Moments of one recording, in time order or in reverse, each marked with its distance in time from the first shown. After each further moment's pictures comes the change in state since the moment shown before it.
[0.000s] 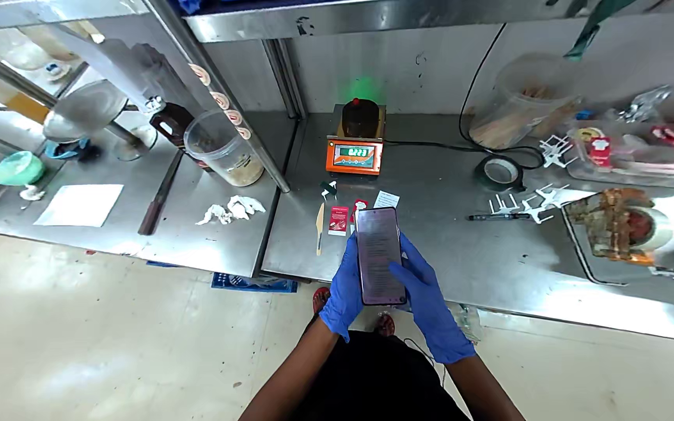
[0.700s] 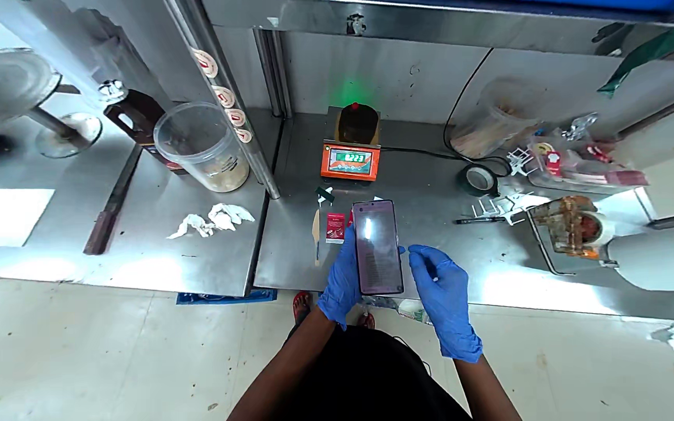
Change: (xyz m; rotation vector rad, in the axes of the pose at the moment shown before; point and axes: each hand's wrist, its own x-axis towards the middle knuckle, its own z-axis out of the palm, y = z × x) left_hand 0.036 0.031 -0.043 -0.112 -0.155 -0.102; right_hand 0.015 -0.004 0.019 -0.774 0.412 -0.344
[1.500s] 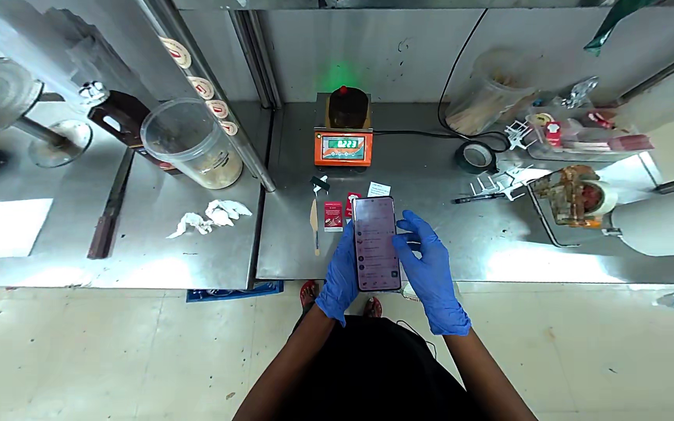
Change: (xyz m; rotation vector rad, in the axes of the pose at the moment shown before) left_hand -0.019 -0.008 -0.004 0.093 -0.070 0.050; right_hand -0.002 -0.015 0.009 0.129 -0.130 0.112
